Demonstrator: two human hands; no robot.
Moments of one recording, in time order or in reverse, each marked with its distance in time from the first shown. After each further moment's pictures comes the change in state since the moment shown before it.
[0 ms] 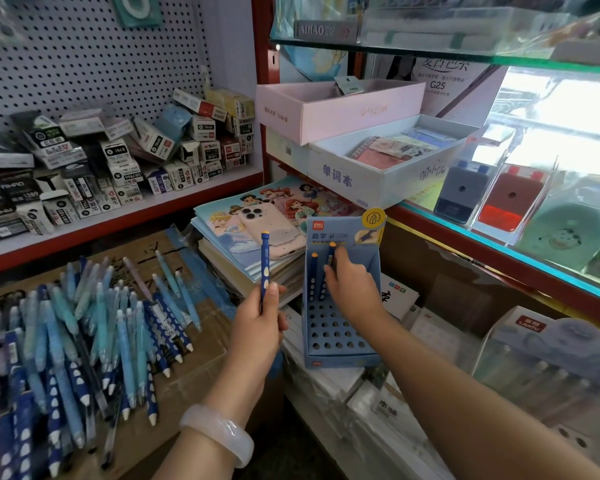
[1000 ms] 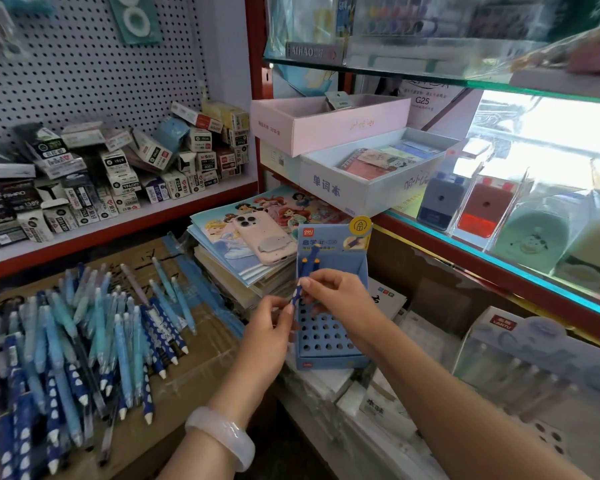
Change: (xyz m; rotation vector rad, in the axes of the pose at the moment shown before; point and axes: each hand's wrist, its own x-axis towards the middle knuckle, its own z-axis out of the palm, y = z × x) left_hand -0.008 0.001 0.013 0.157 -0.090 0.034; right_hand -0.039 -0.017 -0.036 0.993 -0.220 0.099
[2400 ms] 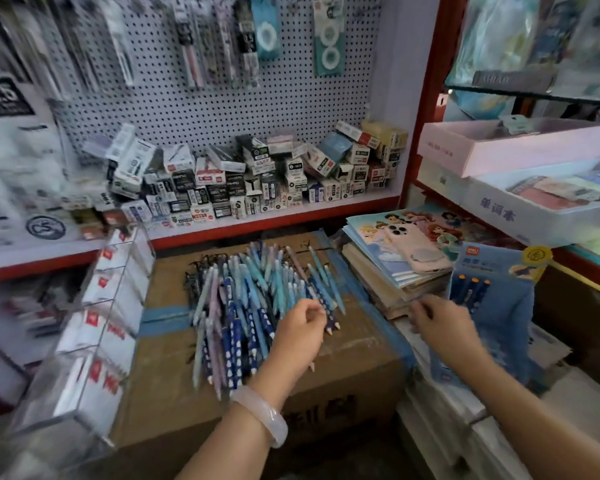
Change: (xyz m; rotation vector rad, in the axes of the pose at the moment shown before) left_hand -0.061 -0.012 -0.142 0.159 0.224 -0.175; right_hand -0.016 -0.010 0.078 -0.850 0.052 -0.077
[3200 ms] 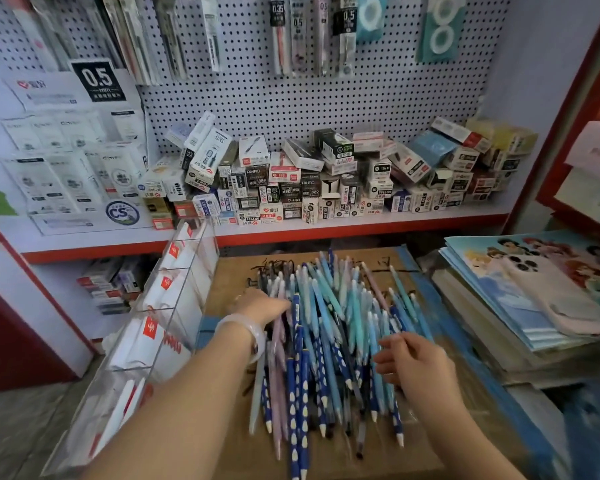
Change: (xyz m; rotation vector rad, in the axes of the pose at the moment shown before) left_hand 0.135 -0.089 -0.154 0.312 0.232 -0.548; right_hand 0.007 -0.124 0.109 0.618 -0.225 0.155
